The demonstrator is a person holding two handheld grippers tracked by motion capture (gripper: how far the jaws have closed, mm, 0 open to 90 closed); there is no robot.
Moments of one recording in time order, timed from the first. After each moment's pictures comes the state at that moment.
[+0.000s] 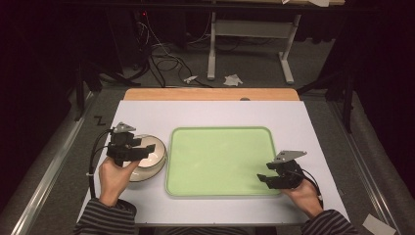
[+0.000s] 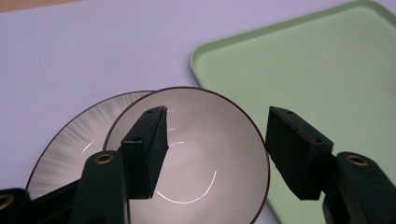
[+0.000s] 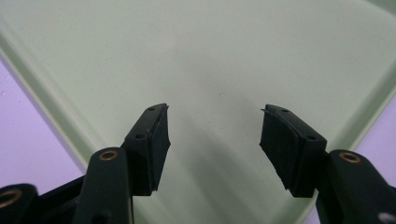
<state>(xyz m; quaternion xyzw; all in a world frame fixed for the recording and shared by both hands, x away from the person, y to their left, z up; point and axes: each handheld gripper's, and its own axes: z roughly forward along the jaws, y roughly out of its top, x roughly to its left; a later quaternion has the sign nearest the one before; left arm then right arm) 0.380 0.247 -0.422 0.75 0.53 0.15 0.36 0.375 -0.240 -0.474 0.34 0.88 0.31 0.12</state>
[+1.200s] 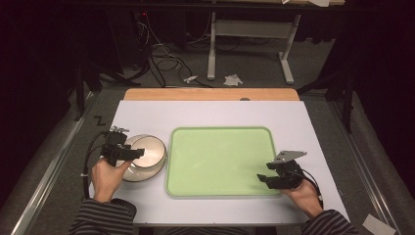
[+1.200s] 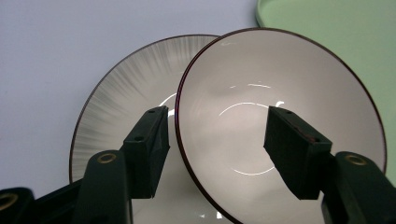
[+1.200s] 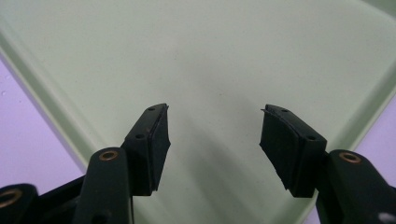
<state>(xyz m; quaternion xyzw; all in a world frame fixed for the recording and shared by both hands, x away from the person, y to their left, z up) 0.397 0.274 -0.453 0.75 0.59 0.13 0.28 0.374 -0.240 -0.473 0.33 0.88 0.31 0.13</state>
